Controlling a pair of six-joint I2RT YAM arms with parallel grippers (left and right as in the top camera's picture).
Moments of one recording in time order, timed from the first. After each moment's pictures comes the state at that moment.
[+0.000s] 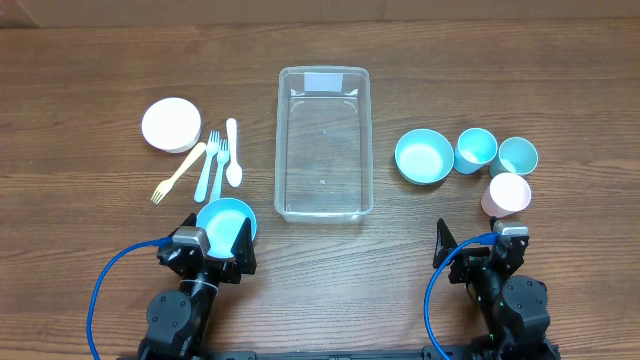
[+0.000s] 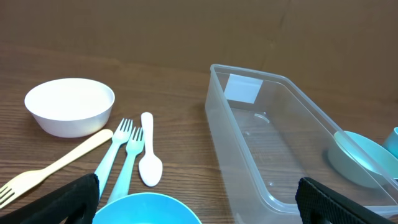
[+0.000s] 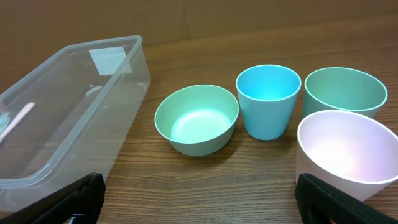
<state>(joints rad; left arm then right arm) -0.25 0.02 0.06 -0.19 -0.06 -0.26 0.20 0.01 0.15 -0.44 0.07 0.20</state>
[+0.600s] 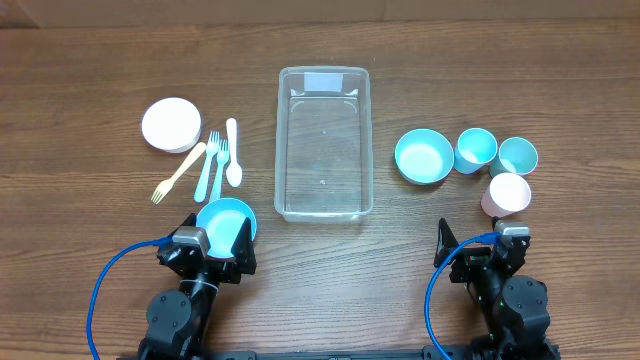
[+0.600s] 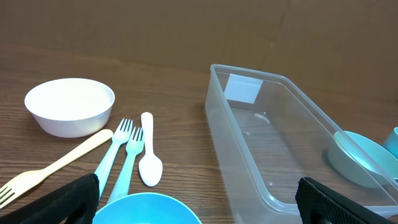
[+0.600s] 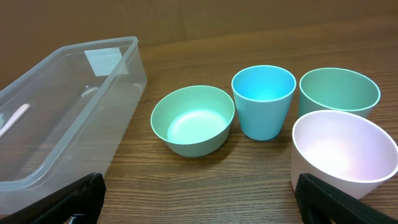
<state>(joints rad) -0.25 0.02 0.06 -0.19 -0.06 -0.26 0.20 0.01 0.15 -0.44 0.09 0.20</state>
